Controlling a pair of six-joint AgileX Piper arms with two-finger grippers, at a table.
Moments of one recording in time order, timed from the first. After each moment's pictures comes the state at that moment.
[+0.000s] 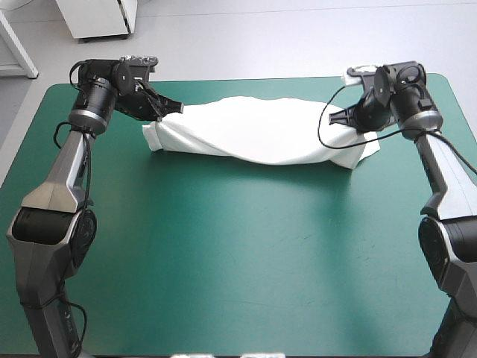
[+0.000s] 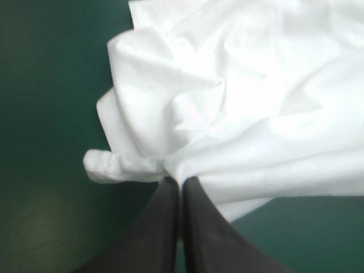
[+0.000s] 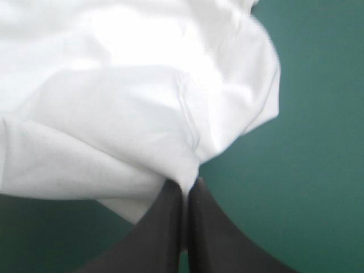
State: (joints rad) left arm -0.17 2.02 -2.10 -0.07 1.20 0.00; right arm 0.14 1.90 -1.88 -0.03 1.18 0.09
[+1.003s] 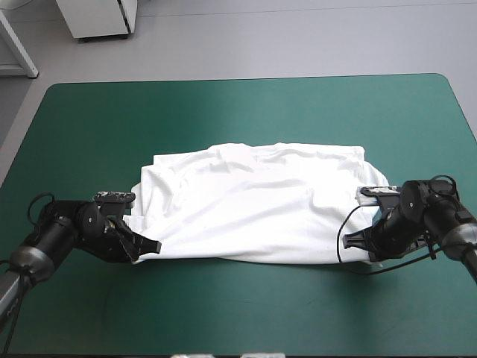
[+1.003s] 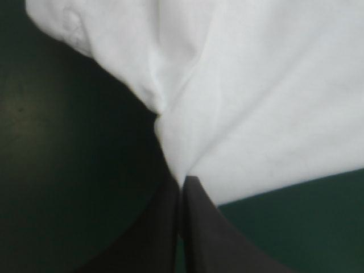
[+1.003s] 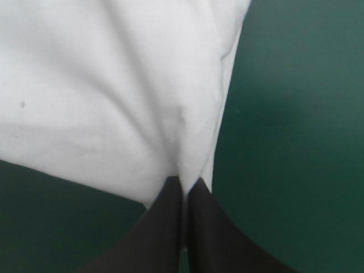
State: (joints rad) left arm -0.18 1.23 -0.77 -0.14 0.95 0.01; right arm 0.14 1.32 -0.88 0.13 1.10 0.00
